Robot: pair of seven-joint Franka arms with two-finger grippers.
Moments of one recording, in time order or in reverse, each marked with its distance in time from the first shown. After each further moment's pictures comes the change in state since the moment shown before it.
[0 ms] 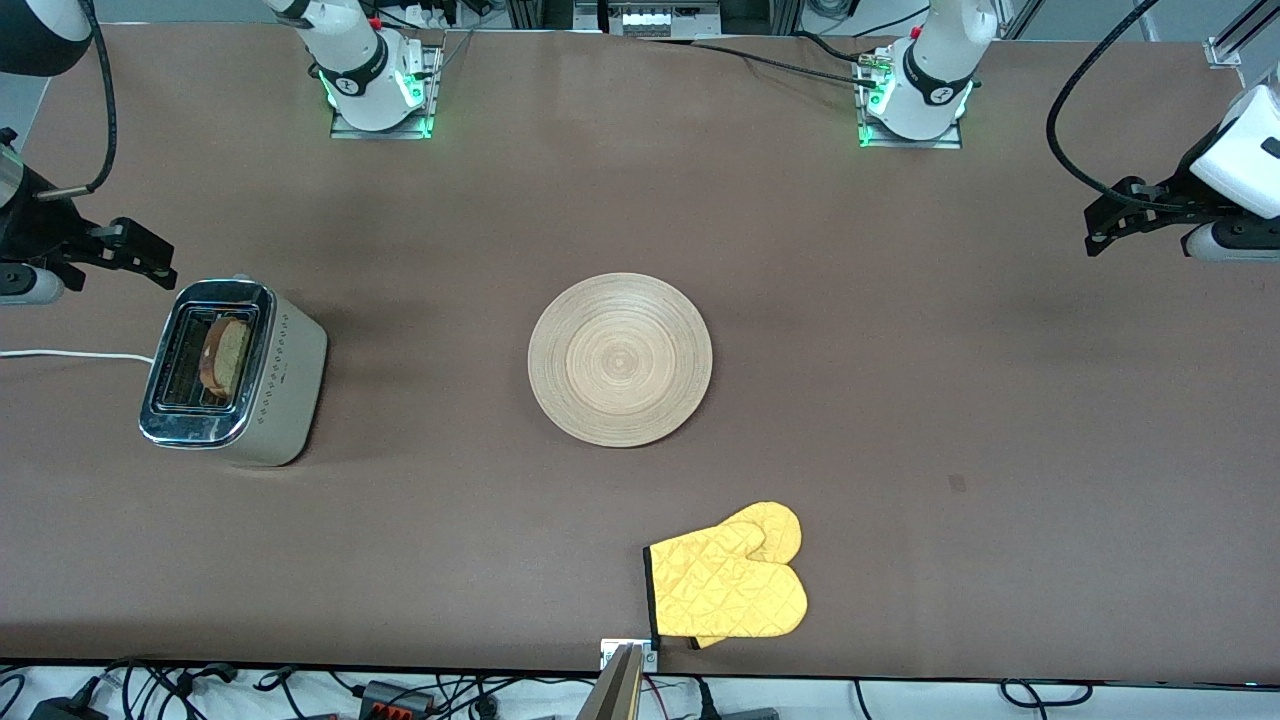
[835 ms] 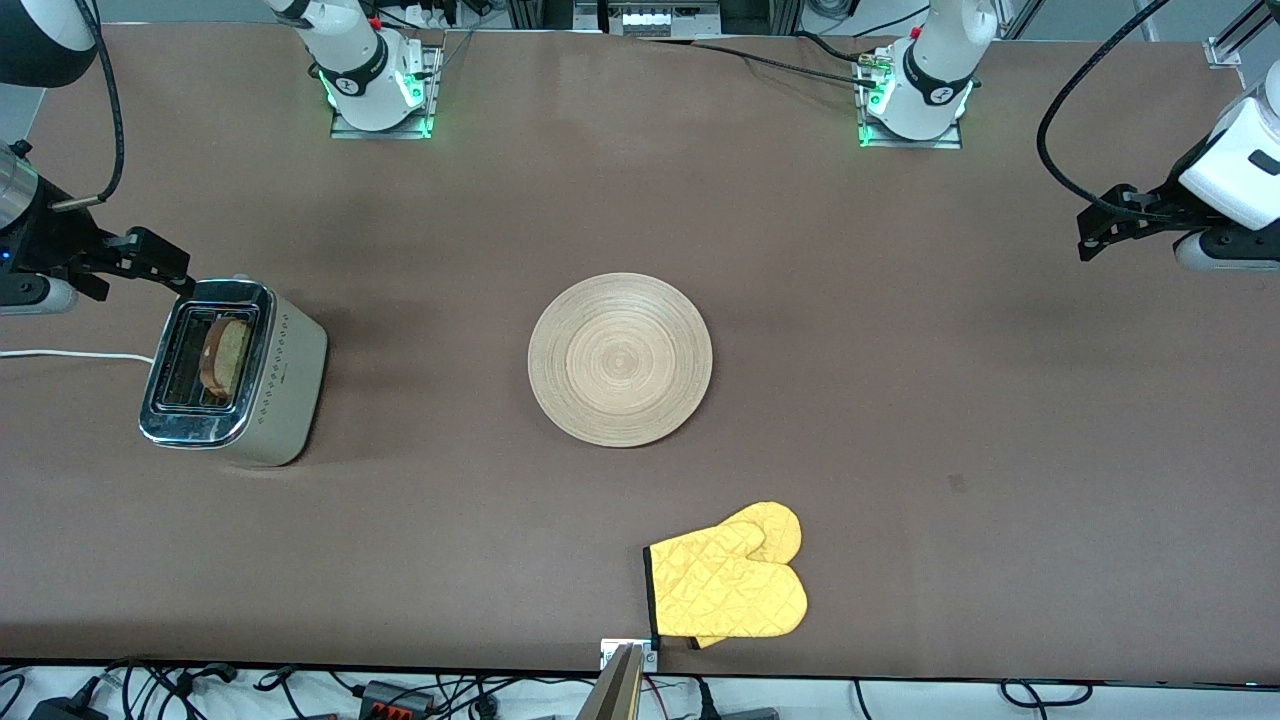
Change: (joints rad) left arm 0.000 0.013 -0.002 0.001 0.000 -0.001 -0.002; right arm -0.001 0.015 0.013 0.003 0.058 0.024 0.000
